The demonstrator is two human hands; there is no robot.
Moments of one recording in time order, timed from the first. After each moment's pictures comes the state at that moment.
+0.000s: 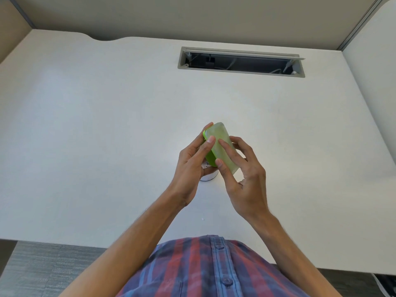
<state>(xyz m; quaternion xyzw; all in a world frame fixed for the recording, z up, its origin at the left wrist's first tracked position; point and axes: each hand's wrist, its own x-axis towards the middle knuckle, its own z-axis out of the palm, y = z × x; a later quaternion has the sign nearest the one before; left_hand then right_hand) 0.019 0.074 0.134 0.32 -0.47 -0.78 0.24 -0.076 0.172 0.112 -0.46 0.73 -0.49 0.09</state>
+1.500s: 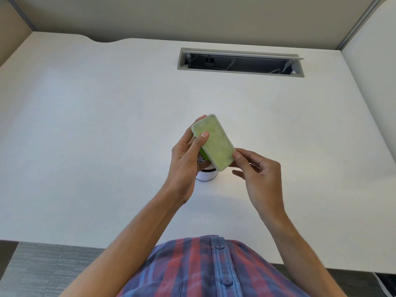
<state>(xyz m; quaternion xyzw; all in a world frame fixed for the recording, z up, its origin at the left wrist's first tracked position) 0.021 0.070 0.143 0.32 -0.45 -0.78 0.30 -0.083 0.179 0.139 -0.21 0.71 -0.61 0.28</state>
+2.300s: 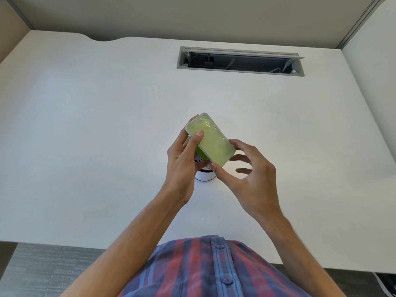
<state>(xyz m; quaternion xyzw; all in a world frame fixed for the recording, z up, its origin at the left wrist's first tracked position) 0.020 0.068 0.140 0.34 -0.41 -0.77 0.33 -0.079 0.178 0.139 -0.38 0.78 -0.48 0.17</state>
